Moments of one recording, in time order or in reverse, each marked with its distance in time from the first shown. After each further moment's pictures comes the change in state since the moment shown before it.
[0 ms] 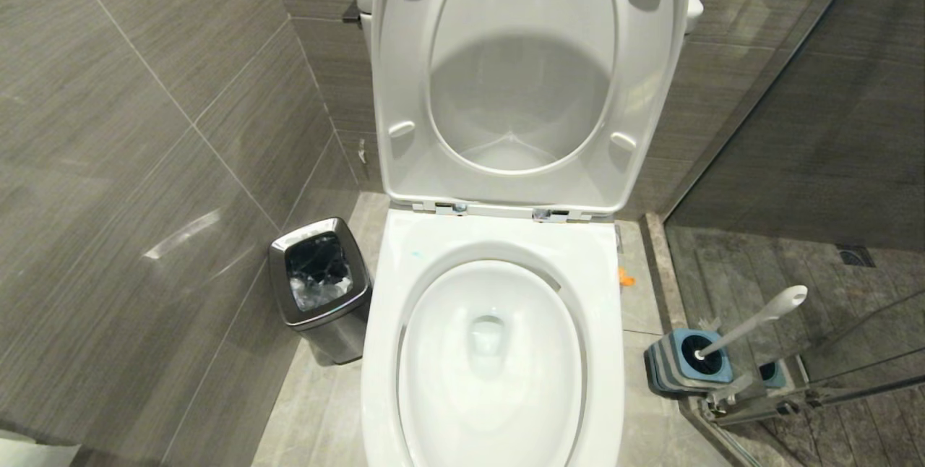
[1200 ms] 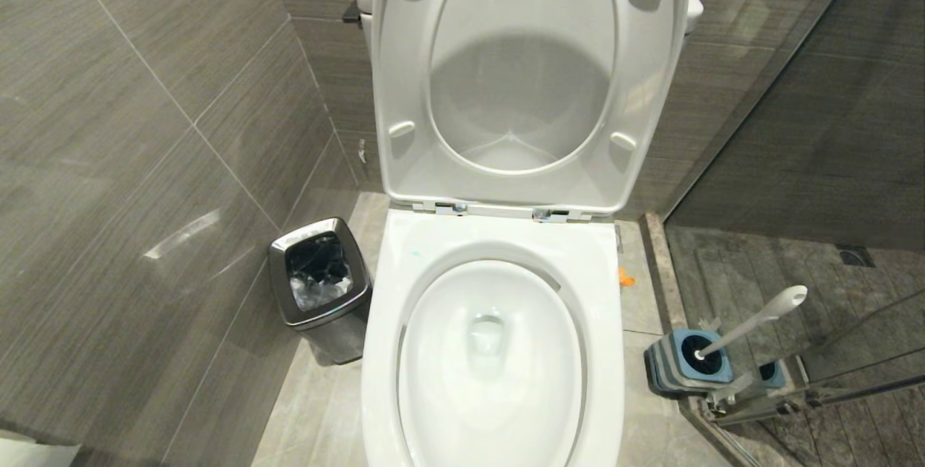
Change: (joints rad) left arm -0.001 0.347 -0.740 0.121 -0.372 0.007; right arm 0.000 -0.009 0.074 -0.023 -0.048 0.004
